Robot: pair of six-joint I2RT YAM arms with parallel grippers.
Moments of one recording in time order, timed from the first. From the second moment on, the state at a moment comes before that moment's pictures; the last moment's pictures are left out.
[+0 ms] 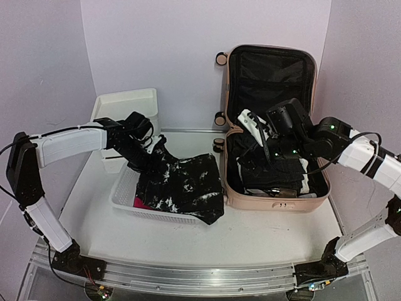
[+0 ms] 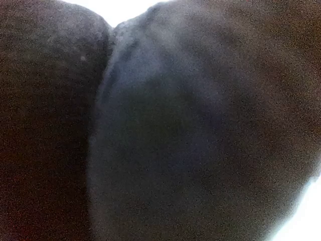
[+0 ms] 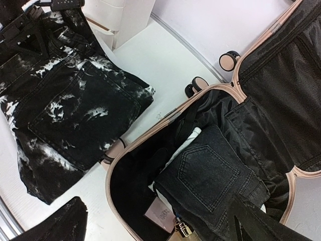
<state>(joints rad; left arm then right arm) -0.63 1.63 1.33 -0.76 0.22 -0.21 0.91 1.32 1.33 -0.73 0.28 -0.15</state>
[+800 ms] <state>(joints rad) -0.62 1.66 1.38 -0.83 0.06 0.00 0.91 1.50 1.38 -0.75 0.24 0.01</state>
